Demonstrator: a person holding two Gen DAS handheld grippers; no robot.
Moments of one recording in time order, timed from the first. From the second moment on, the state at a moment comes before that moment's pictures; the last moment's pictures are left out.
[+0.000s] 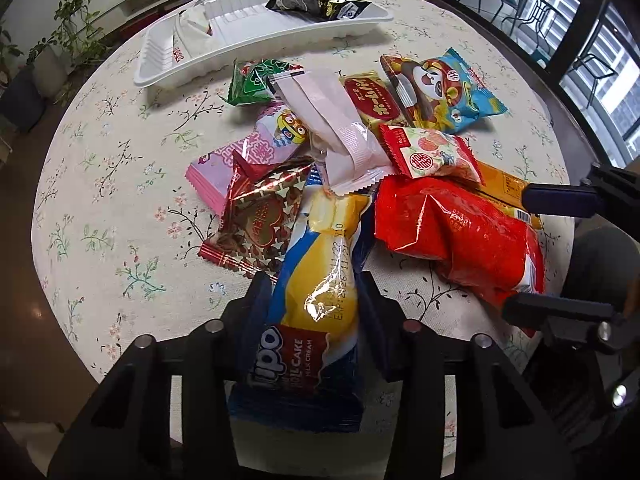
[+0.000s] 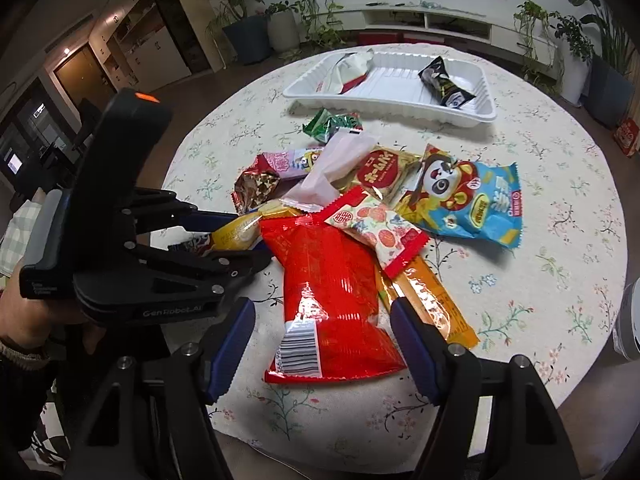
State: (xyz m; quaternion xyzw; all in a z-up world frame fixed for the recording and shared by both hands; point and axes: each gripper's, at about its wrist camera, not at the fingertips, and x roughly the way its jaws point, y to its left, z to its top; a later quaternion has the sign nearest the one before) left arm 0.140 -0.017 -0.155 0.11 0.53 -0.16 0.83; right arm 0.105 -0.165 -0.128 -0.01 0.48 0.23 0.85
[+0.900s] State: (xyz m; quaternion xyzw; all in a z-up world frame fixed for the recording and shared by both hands) left arm 0.108 0.009 -0.154 0.10 0.52 -0.18 0.83; right arm 0.131 -0.132 -0.154 -0.10 0.52 0.23 0.81
